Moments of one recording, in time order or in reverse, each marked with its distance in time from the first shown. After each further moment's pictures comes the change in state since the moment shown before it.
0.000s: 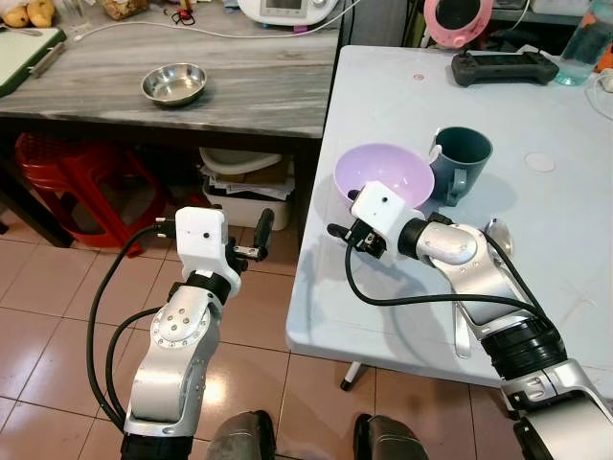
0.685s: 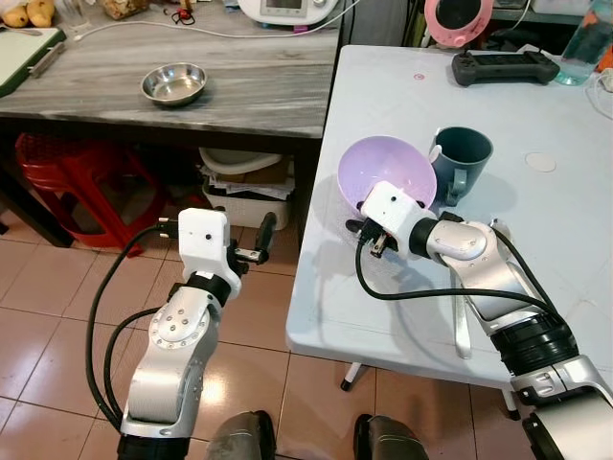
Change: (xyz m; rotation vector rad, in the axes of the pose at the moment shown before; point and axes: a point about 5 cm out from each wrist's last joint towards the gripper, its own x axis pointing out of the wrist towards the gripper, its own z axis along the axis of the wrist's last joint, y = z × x) left arm -0.001 0.000 -0.001 0.017 0.018 -0.031; right arm -0.006 -0.009 -0.011 -0.005 0.089 -0.004
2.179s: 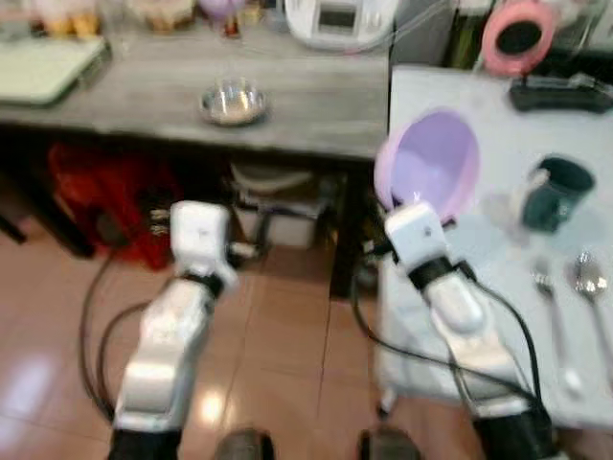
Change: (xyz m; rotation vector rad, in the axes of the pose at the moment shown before) left arm 0.004 0.006 0.002 0.009 -0.020 -0.001; right arm -0.038 0.041 0.012 0.152 -0.358 -0.545
